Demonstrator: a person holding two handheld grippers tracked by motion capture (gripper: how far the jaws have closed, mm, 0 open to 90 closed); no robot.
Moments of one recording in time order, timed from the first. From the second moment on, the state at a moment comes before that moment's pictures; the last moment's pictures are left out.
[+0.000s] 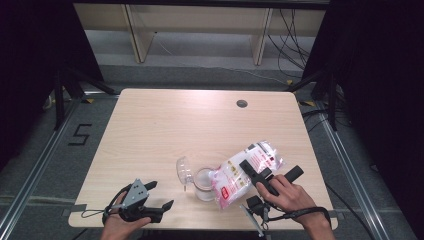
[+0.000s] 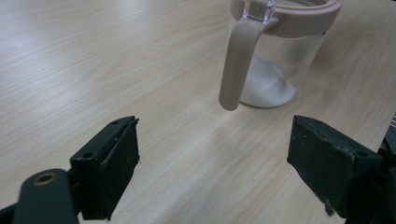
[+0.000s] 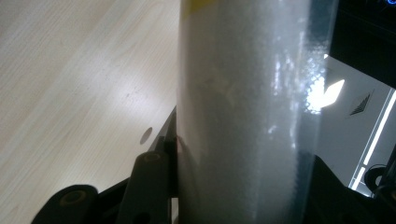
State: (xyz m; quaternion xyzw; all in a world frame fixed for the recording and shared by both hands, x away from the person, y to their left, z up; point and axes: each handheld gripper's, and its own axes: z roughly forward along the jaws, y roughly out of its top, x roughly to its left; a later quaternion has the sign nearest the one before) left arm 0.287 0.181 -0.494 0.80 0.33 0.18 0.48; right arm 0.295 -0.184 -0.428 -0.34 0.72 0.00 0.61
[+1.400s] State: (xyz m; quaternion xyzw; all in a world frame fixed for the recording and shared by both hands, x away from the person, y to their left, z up) left arm 0.285 0.181 -0.494 0.79 0.34 0.18 0.48; right arm 0.294 -0.180 -0.428 -0.36 0.71 0.01 0.61
